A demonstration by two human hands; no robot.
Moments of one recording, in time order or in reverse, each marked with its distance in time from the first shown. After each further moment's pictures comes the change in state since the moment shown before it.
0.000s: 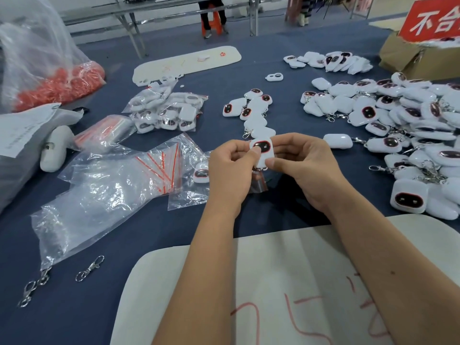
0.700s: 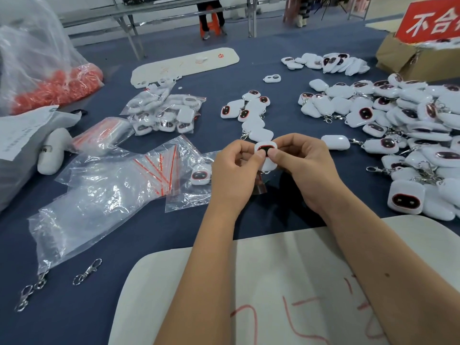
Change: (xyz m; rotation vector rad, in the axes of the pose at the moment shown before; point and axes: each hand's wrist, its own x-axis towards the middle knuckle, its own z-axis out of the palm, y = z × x) left_hand -0.004 -0.002 0.002 0.122 -0.076 0.162; right_hand 0.001 0.001 0.002 -0.043 0.120 0.049
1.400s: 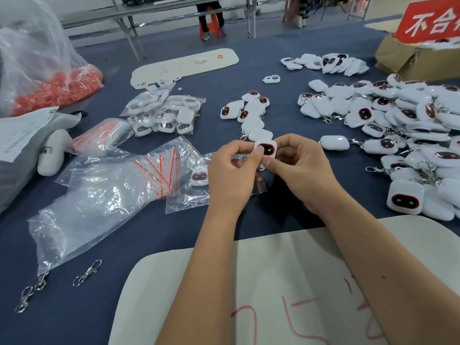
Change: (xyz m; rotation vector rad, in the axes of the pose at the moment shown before) left_hand 0.000 0.000 0.003 0.033 0.095 0.050; right_hand -0.003 0.000 0.004 -0.116 -0.033 -0.037
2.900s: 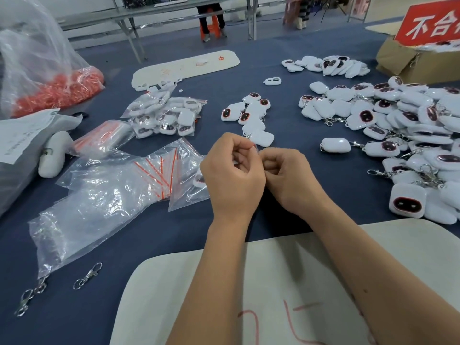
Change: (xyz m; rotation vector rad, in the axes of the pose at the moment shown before) left_hand -0.008 0.011 0.002 0.223 0.292 0.424; right_hand -0.005 -0.003 0.018 -0.117 -0.155 -0.075
